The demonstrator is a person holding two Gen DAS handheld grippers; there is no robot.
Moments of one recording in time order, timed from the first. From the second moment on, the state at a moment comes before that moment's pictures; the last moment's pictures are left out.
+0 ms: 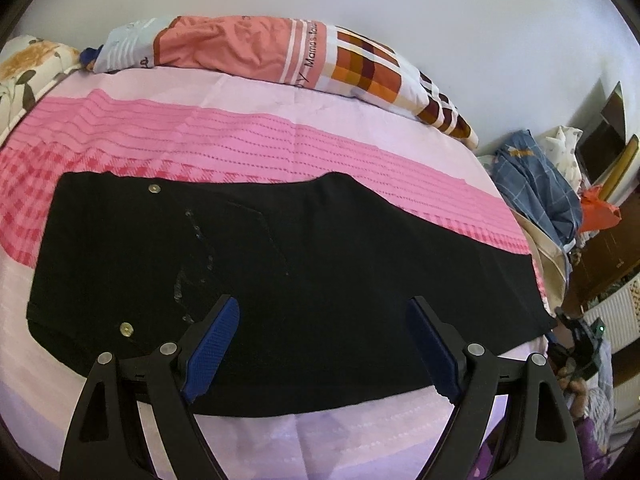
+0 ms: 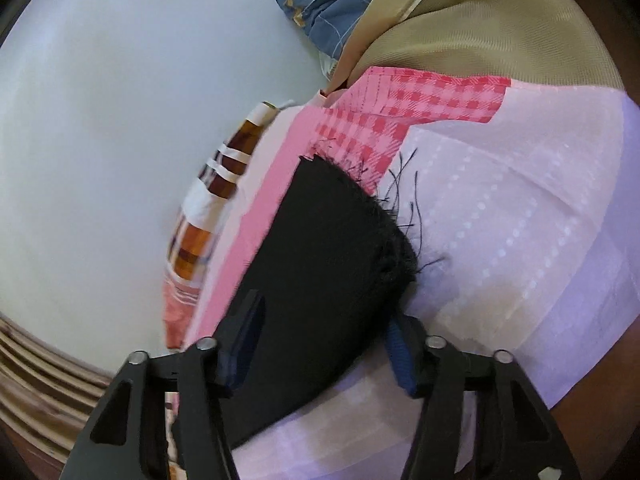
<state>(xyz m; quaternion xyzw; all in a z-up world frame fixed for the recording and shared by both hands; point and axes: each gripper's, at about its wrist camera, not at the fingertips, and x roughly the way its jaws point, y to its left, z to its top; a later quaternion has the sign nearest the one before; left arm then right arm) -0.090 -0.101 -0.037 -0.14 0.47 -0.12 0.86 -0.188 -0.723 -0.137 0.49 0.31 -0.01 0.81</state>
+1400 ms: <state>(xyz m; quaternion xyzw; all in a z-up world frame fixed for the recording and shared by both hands) -0.088 -0.119 -0.048 0.00 0.47 -0.04 0.88 -0.173 -0.713 -0.139 0.51 0.32 -0.03 0.80</state>
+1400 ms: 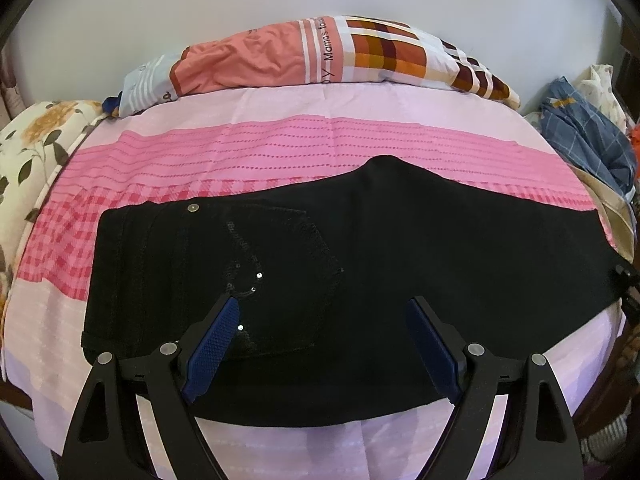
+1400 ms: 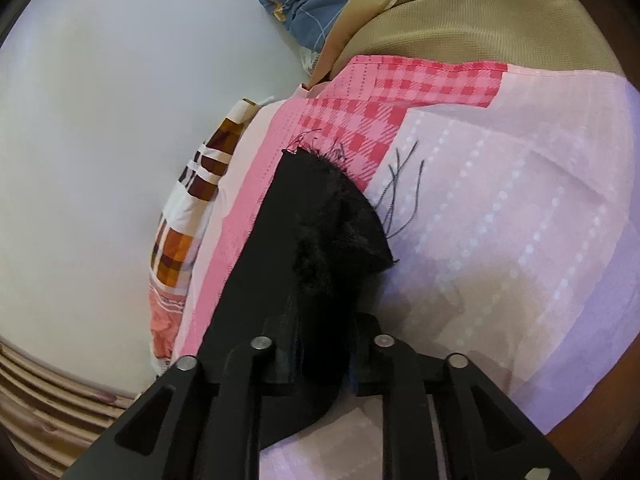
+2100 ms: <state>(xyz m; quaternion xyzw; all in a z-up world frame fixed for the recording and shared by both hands) -0.088 -0.110 -0.055 0.02 0.47 -0.01 0.88 -0.167 -0.711 -0.139 0.49 0.33 -0.04 0.81</state>
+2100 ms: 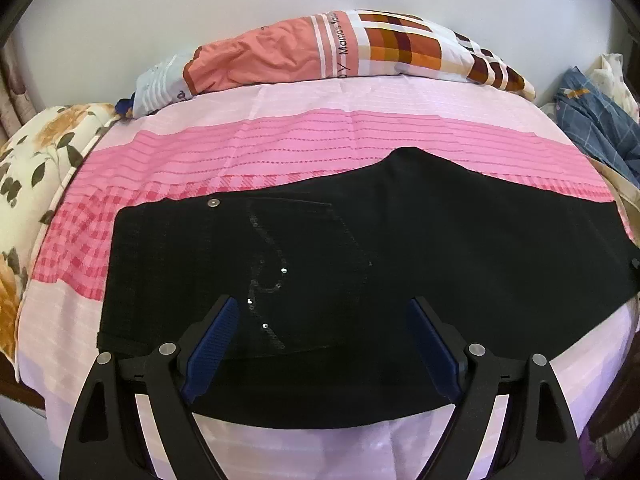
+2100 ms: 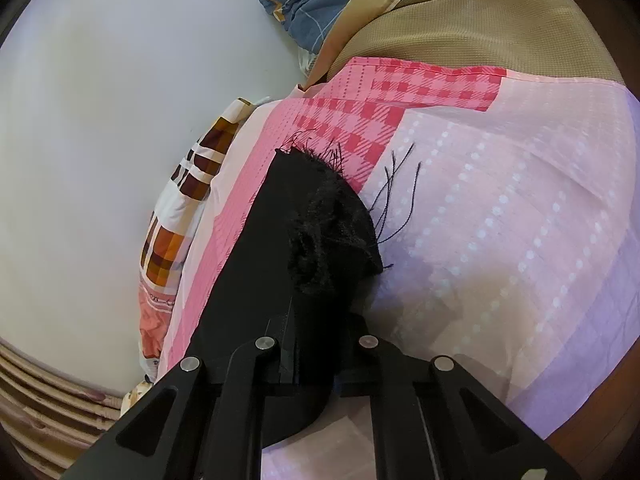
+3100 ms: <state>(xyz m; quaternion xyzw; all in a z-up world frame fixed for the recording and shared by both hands) -0.095 -0.084 -0.059 0.03 0.46 0.01 0.89 -0.151 -0.705 -0.120 0.46 0.36 -0.08 0.81</state>
